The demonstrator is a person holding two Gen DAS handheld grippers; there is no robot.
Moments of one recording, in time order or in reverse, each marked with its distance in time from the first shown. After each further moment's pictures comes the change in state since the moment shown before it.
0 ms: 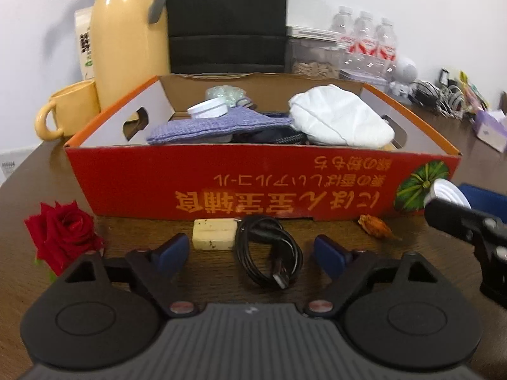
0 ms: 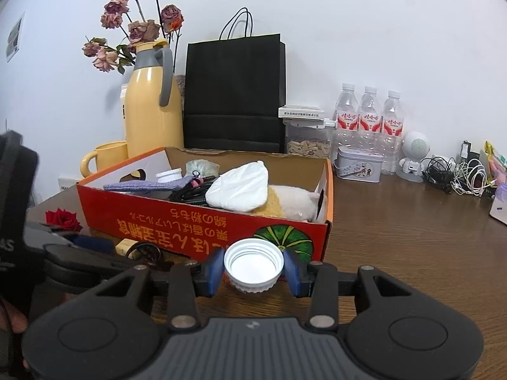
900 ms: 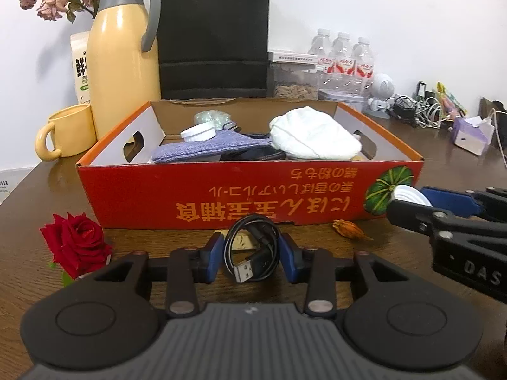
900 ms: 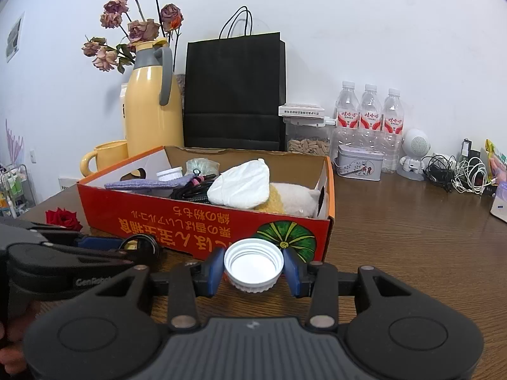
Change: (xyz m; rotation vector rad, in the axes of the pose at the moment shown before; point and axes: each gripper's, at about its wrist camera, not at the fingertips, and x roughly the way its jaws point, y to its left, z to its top) left arm -0.034 -0.002 -0.007 0.049 -0.083 -0.063; right arm 0.001 -0.001 0.000 0.000 0.004 0.003
